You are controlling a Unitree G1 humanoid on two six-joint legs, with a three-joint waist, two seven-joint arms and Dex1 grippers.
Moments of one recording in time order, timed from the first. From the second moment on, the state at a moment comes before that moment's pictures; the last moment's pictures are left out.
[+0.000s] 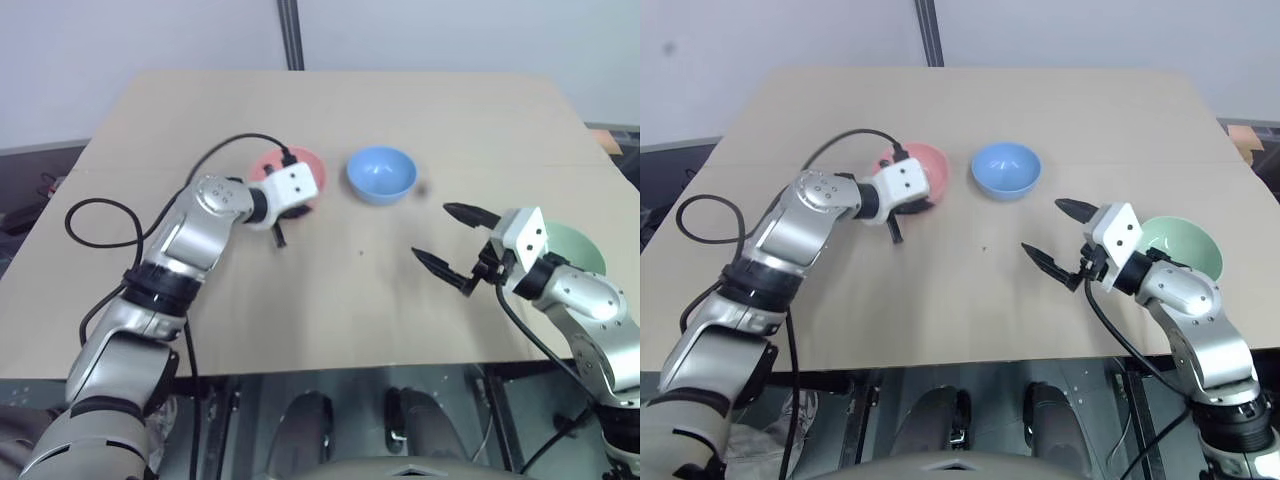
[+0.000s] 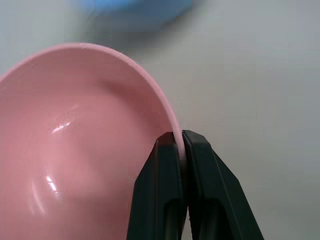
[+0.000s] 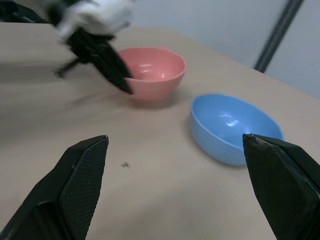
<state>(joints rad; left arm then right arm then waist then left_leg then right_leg) -0.72 0.75 -0.34 -0.02 0.02 0.38 -1.08 -0.10 -0.57 -0.06 -0.51 0.37 0.33 0.66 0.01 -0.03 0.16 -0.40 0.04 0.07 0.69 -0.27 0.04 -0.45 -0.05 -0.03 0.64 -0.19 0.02</state>
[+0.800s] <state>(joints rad) -0.73 0.61 -0.30 0.02 -0.13 0.23 -1.30 0.05 -0.57 -0.13 -0.63 0.32 0.34 0.53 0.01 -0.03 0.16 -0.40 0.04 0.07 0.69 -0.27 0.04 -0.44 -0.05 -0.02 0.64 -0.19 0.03</state>
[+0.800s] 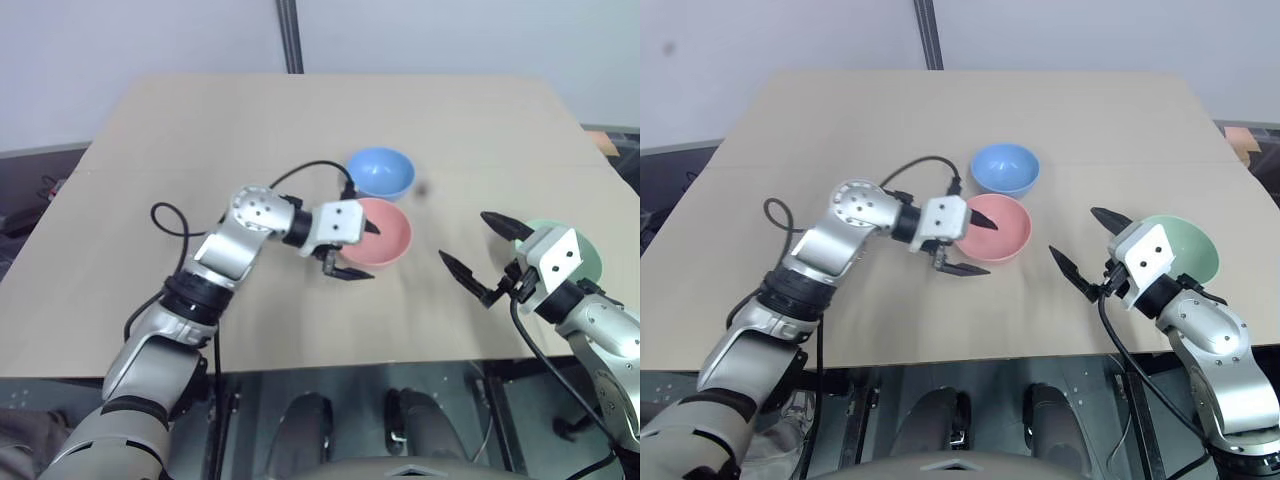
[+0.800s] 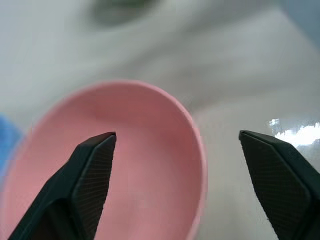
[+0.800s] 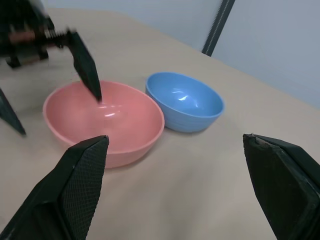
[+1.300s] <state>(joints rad) -0.58 0.60 0.00 -0.08 -0.33 0.28 -1.11 -0.02 -0.58 -0.15 -0.47 0.24 0.37 0.49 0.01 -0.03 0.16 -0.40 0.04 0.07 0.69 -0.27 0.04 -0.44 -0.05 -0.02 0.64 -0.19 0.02</state>
